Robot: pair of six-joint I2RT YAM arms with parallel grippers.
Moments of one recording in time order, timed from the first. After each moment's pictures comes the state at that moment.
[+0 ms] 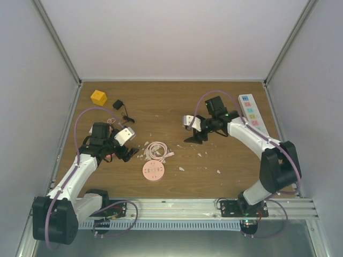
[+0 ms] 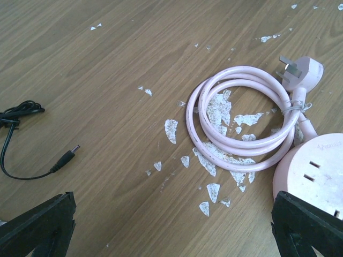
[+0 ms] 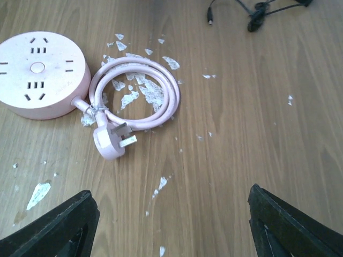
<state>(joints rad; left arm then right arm) -0.10 1.02 0.60 -0.45 0.47 0.58 0.39 1.54 1.12 -0.60 -0.70 -1.04</state>
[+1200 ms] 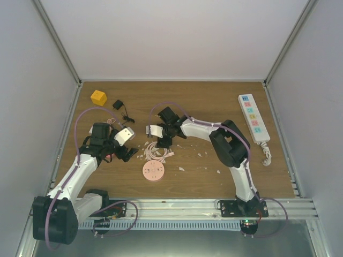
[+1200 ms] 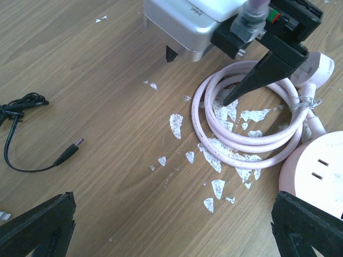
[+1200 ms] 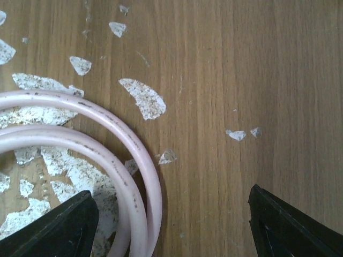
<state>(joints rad) -0.10 1.02 0.60 -0.45 0.44 0.58 0.76 2.13 1.47 -0.40 -0.32 -0.79</state>
